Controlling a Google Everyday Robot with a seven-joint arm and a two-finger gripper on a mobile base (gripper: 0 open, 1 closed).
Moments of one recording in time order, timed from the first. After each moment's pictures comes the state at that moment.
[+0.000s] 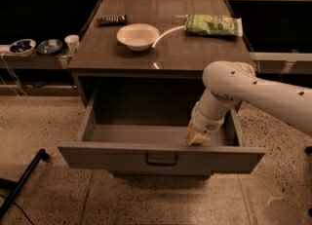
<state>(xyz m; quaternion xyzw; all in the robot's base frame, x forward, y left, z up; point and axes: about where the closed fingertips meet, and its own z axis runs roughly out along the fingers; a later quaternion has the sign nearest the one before) 0.506 -0.127 0.634 -0.71 0.69 0.12 0.06</state>
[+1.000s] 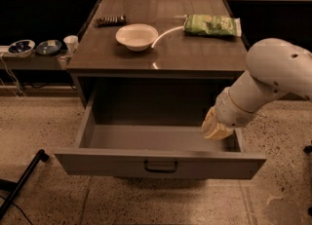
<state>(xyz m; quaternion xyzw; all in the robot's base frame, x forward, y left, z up) 0.476 -0.156 0.732 -0.70 0.68 0.12 0.15</state>
